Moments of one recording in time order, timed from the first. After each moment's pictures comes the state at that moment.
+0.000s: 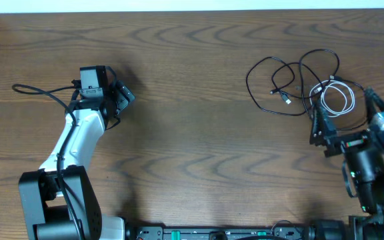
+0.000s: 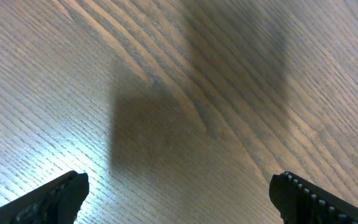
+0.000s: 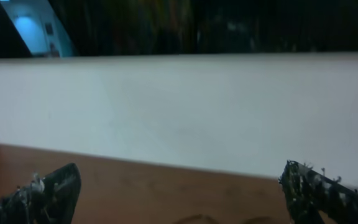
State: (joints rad) left arm 0.10 1.61 0.98 -0.42 -0.06 -0.61; right arm -0.04 0.47 0.67 -0.10 -0.28 0.11
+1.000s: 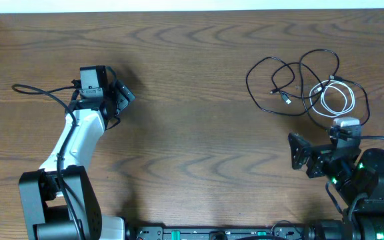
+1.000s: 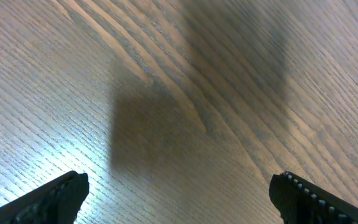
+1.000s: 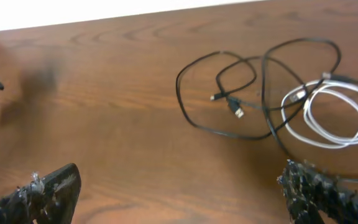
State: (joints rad) left arm 0.10 1.61 0.98 -0.41 -0.06 -0.61; right arm 0.00 0.51 0.65 -0.68 -0.29 0.13
